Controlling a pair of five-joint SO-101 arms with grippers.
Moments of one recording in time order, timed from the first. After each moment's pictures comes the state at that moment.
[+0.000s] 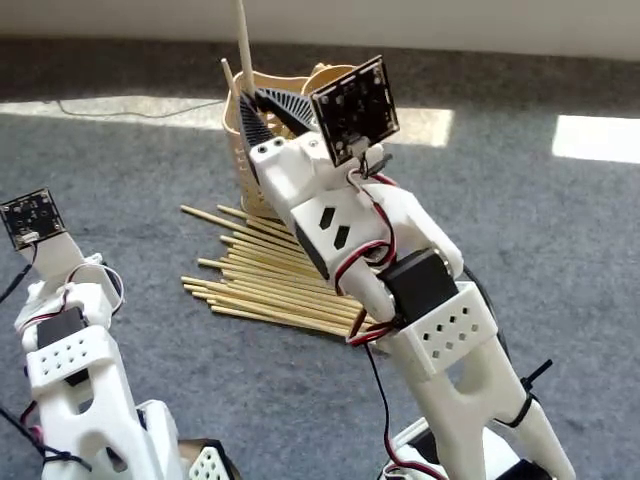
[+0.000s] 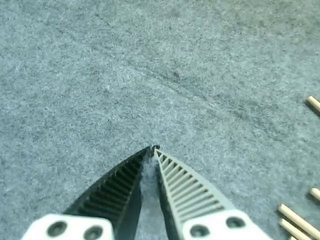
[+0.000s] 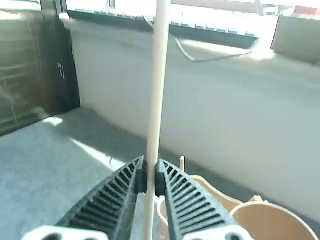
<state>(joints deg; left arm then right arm) -35.0 -45.5 69.1 31.7 3.7 -38.4 -34.5 15.1 27.4 4.3</state>
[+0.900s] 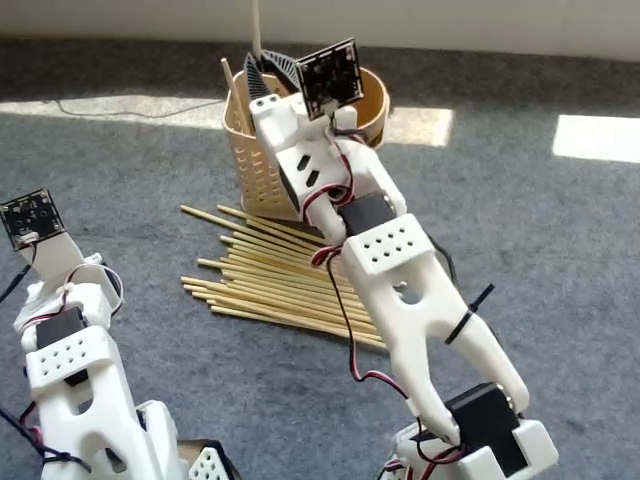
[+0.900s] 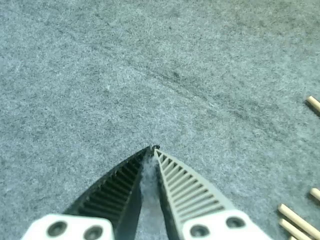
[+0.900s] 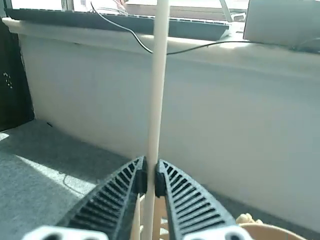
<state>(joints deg) -35.0 -45.5 69.1 31.7 3.7 -32.4 -9.9 17.6 -0.5 4.3</state>
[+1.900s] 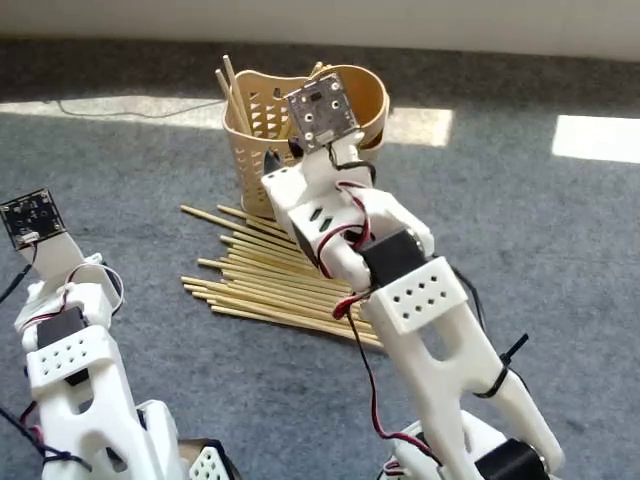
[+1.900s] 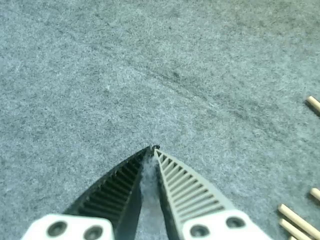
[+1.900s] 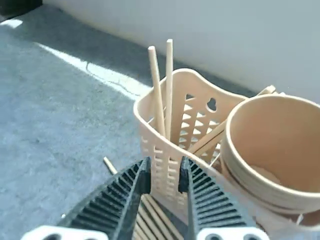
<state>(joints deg) -35.0 -45.5 69.1 31.7 3.7 -35.7 -28.2 22.5 39.3 4.3</state>
